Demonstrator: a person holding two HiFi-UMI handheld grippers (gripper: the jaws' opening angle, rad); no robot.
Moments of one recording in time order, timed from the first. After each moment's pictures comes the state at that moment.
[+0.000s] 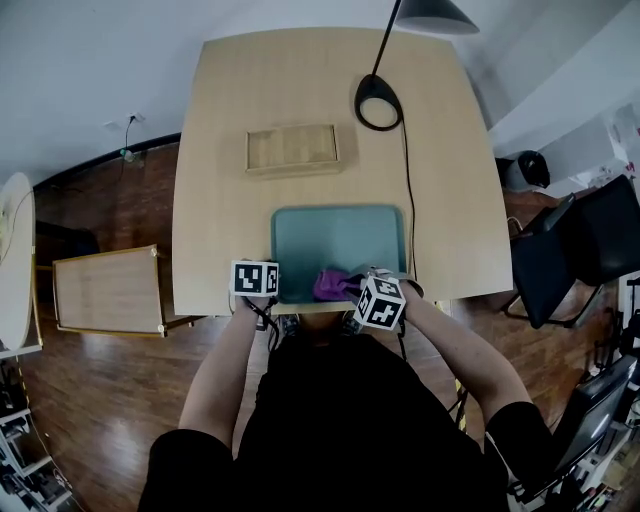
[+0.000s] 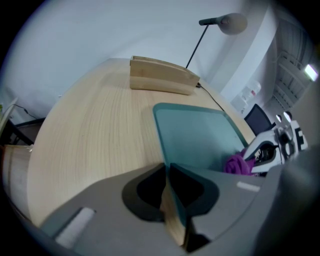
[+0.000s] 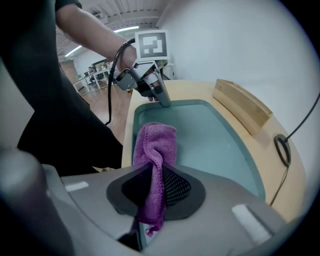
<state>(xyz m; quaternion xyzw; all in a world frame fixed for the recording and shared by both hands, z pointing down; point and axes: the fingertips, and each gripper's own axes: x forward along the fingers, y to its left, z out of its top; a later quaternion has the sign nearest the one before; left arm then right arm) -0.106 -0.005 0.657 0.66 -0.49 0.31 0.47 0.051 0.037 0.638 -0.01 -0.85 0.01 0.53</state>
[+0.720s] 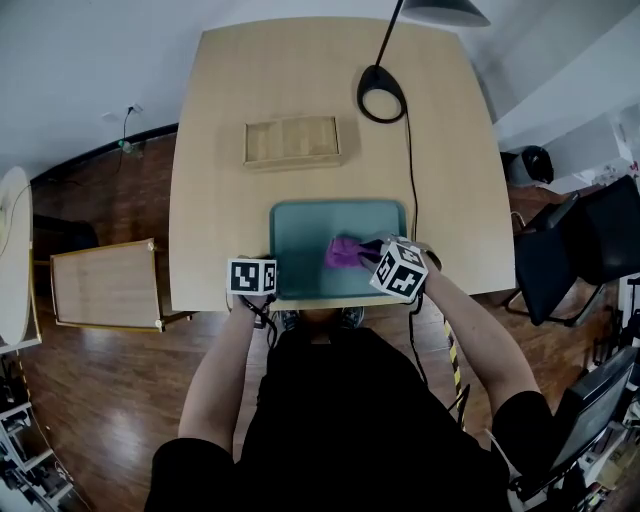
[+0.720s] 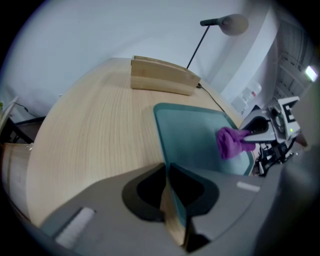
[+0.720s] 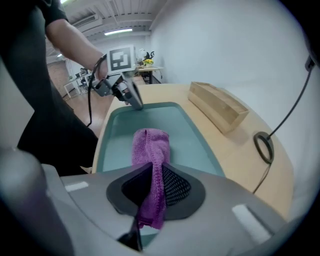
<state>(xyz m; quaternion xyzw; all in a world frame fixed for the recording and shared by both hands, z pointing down) -0.106 -0.004 0.655 0.66 -0.49 0.31 0.47 0.076 -0.040 0.620 0.05 -0.86 0.00 0.51</state>
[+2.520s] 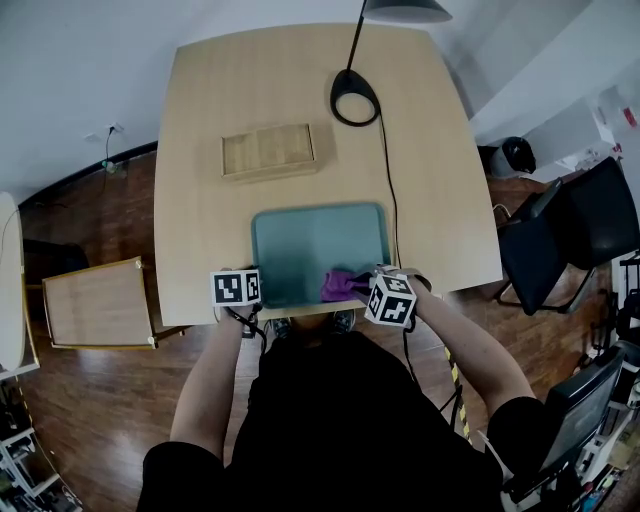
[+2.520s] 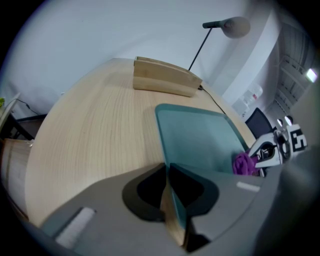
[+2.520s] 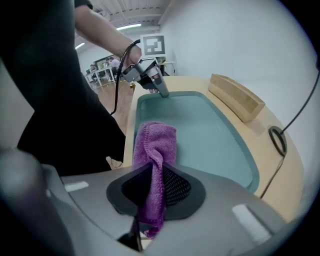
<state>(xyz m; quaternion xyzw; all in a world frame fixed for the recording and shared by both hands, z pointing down) -0.108 -0.004 0.657 0.66 -0.50 0.30 0.48 0.105 0.032 0.639 -0.01 -0.85 0.00 0.53</state>
